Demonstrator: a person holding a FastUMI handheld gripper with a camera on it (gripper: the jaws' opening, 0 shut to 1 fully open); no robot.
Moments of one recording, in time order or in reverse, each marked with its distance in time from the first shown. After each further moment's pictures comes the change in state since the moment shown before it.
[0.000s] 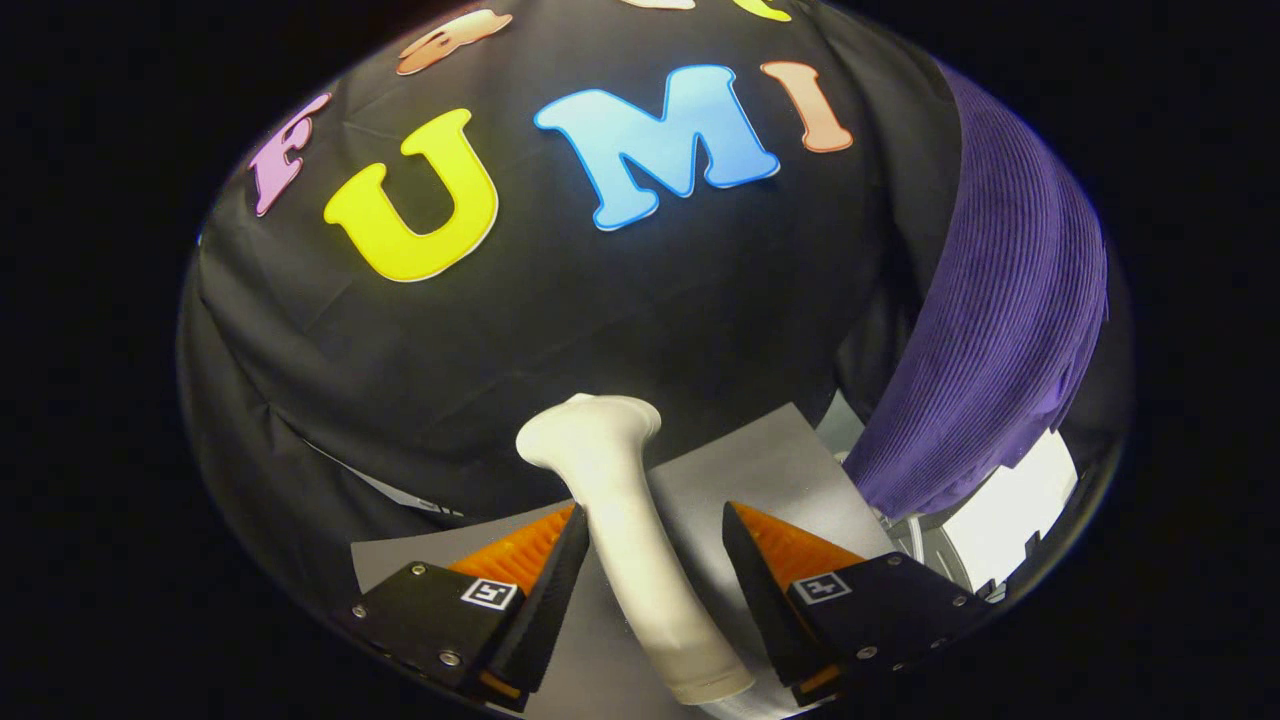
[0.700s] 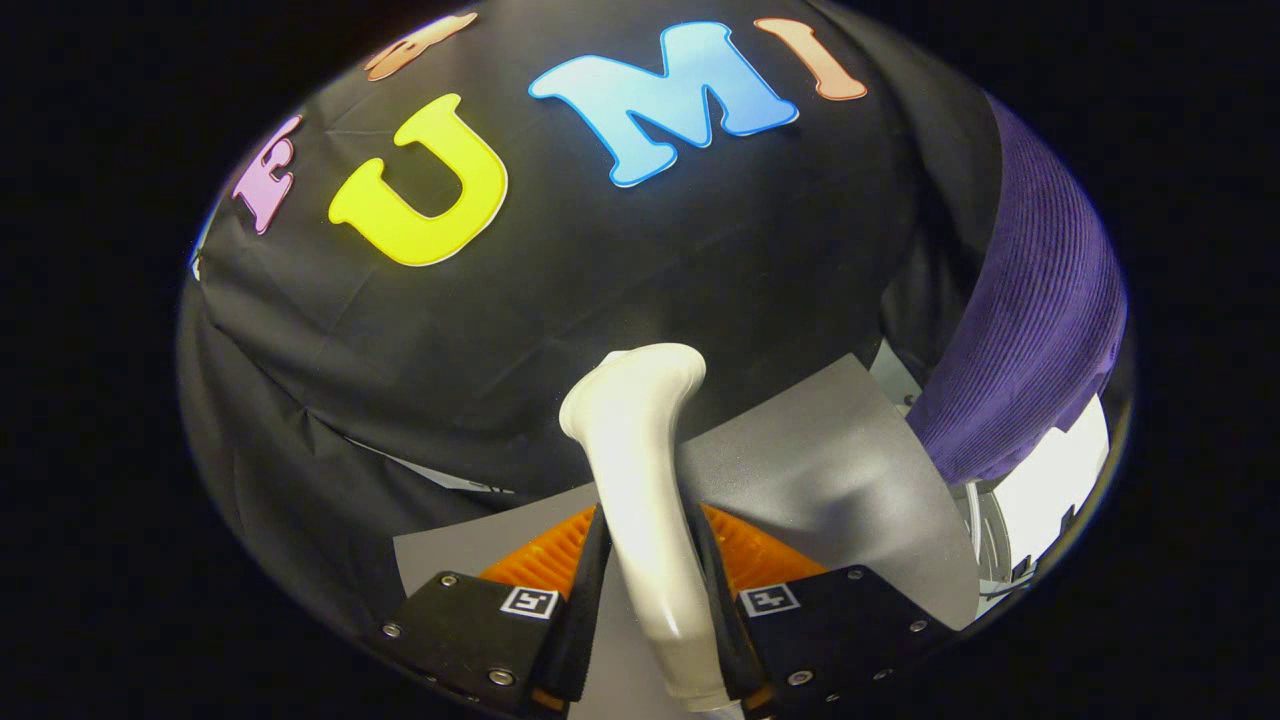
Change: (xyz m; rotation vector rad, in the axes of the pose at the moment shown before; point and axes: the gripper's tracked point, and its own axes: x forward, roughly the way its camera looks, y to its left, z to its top) arm 0.008 0.021 -0.015 0.021 0.126 0.124
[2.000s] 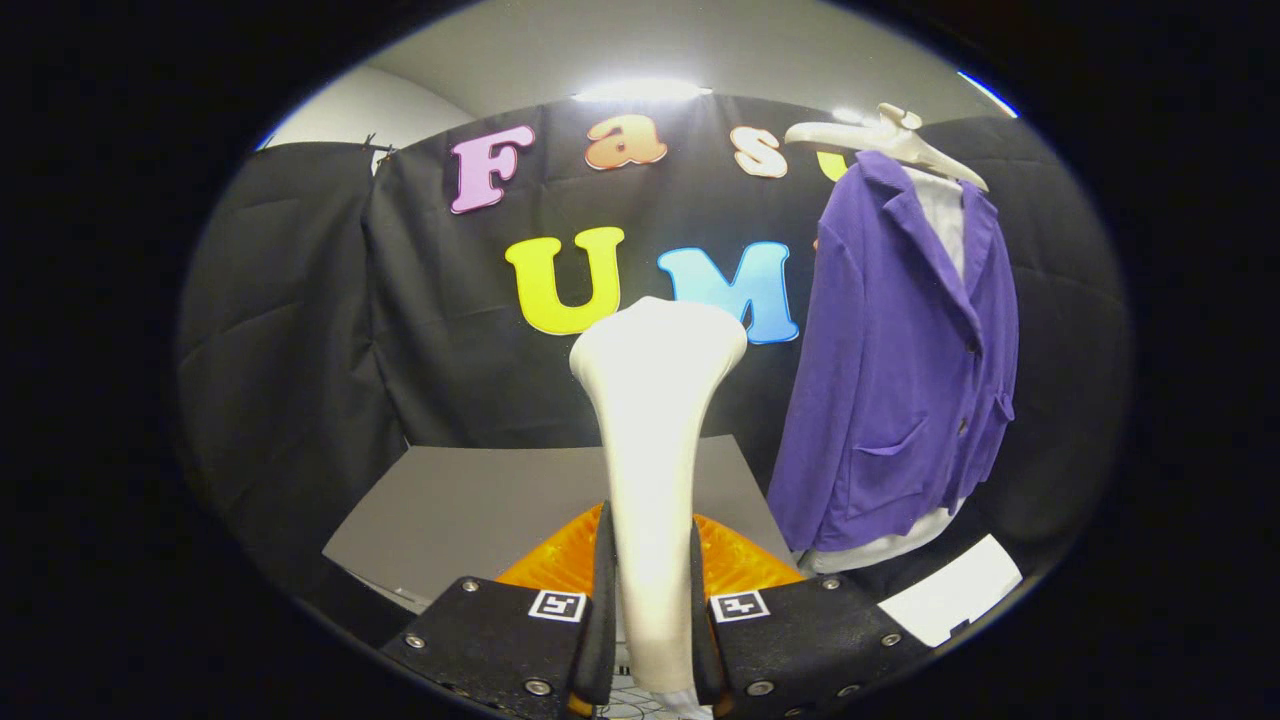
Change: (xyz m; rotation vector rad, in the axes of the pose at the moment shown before) arm -0.244 -0.045 -0.124 -0.472 -0.620 -0.057
